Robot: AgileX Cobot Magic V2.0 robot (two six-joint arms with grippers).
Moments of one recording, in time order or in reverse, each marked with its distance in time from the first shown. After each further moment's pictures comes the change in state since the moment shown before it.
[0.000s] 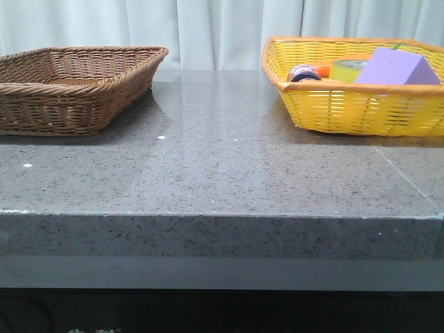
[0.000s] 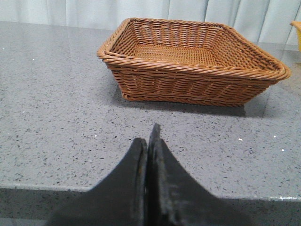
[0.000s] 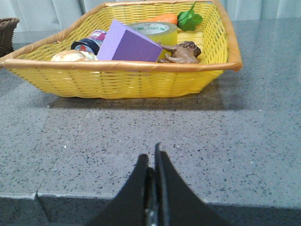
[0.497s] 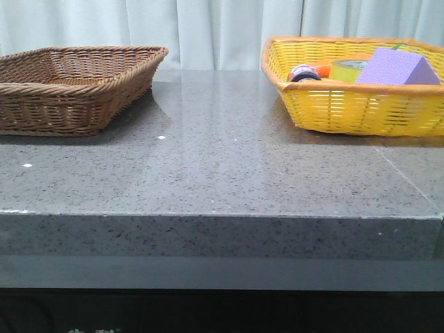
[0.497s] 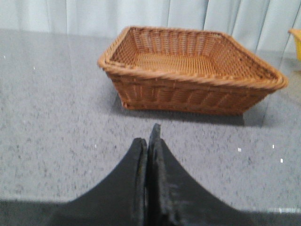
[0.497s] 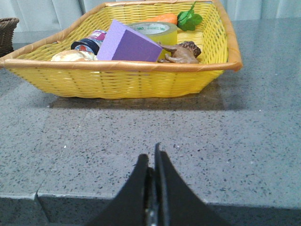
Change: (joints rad) left arm 0.000 0.000 0.000 0.000 -0.057 0.000; right arm 0.000 0.000 0.000 0.000 0.000 0.000
